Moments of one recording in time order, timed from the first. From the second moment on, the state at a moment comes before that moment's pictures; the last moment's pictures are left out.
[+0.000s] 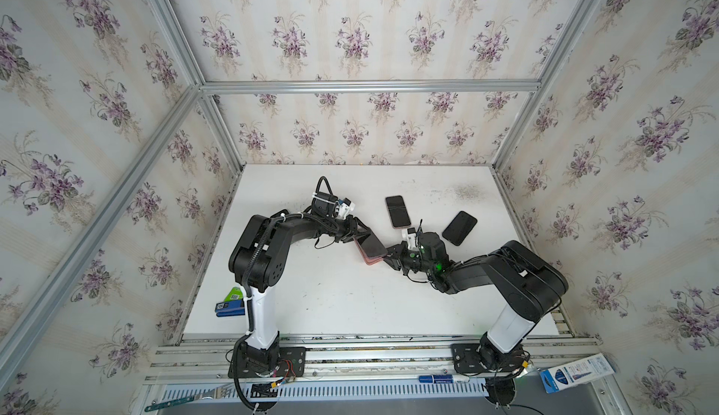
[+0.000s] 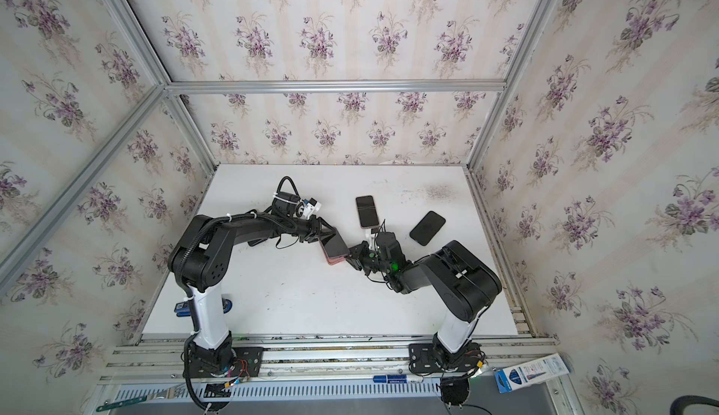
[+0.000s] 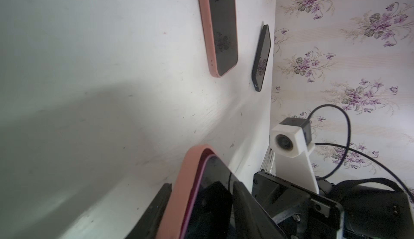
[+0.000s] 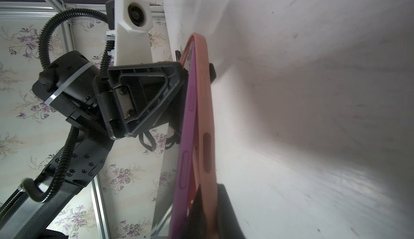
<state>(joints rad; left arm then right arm) -0.34 2.00 1.14 -0.06 0.84 -0.58 0.57 1.72 0.49 0.81 -0.53 1.36</state>
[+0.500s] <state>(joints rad) -0.34 1.95 1.15 -0.20 0.72 -0.54 0.57 1.74 0.49 0.82 -0.52 1.34</state>
